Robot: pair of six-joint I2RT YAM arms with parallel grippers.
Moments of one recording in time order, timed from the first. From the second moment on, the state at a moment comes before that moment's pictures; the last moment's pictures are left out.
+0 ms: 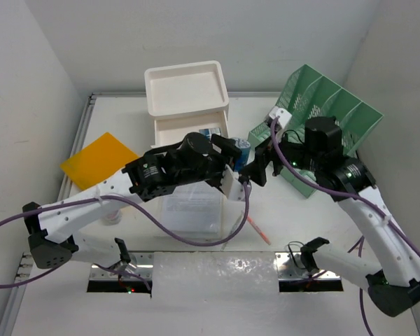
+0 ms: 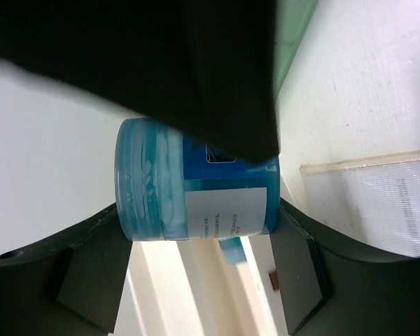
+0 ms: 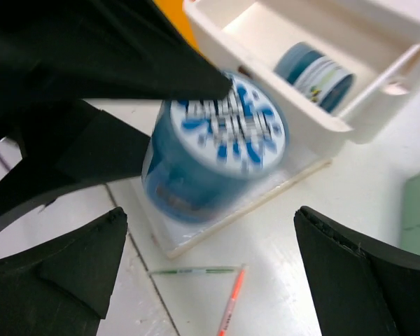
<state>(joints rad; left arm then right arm) -1.07 1.29 1.39 -0.59 0.00 1.21 0.47 1.01 1.19 -0.63 -0.57 -0.06</state>
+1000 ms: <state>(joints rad) -0.35 1.65 1.88 -1.08 -0.04 -0.02 0.47 0.91 1.14 -0.52 -0.18 0.13</state>
